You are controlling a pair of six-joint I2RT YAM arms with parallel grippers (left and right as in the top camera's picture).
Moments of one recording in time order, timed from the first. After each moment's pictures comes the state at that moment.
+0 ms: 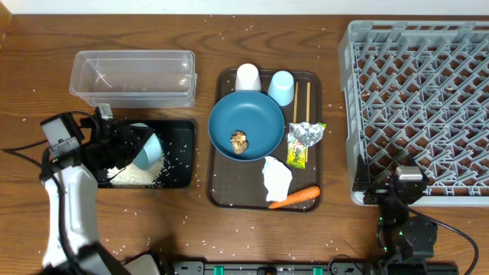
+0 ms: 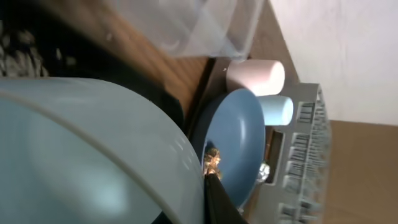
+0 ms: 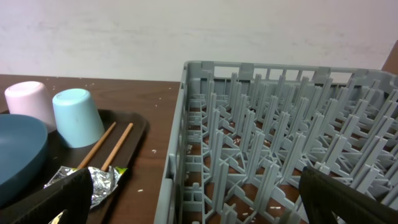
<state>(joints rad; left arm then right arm) 0.48 1.32 0.82 -0.55 0.84 -0.39 0.01 0.01 0.01 -0.07 0.01 -0.02</state>
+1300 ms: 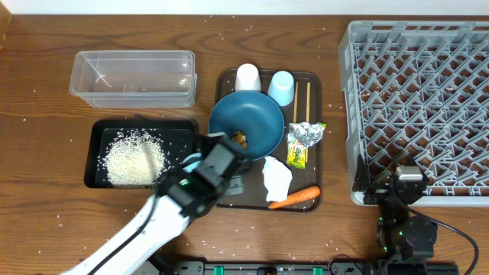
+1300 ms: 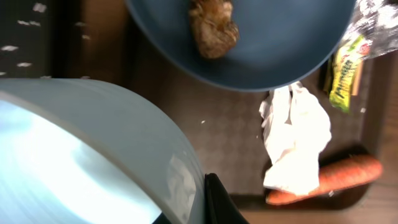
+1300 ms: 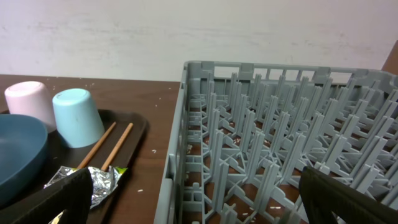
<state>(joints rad) -0.72 1.20 0.82 -0.76 -0.11 -0.82 0.01 0.01 0.01 -0.07 0.01 -0.02</state>
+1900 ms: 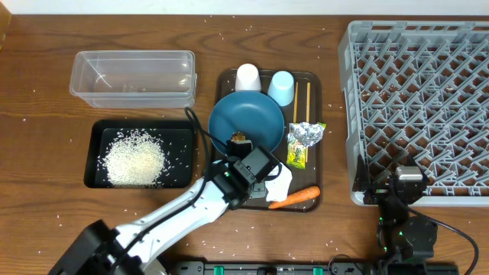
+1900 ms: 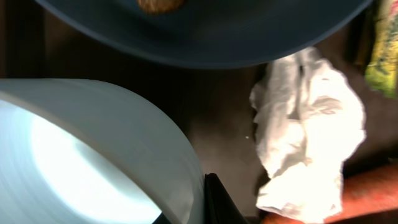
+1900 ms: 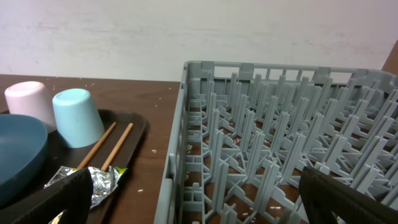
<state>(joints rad) -0.84 1.47 0.82 -0.61 -0.11 -0.90 0.01 0.01 0.01 -0.07 0.01 -0.02</state>
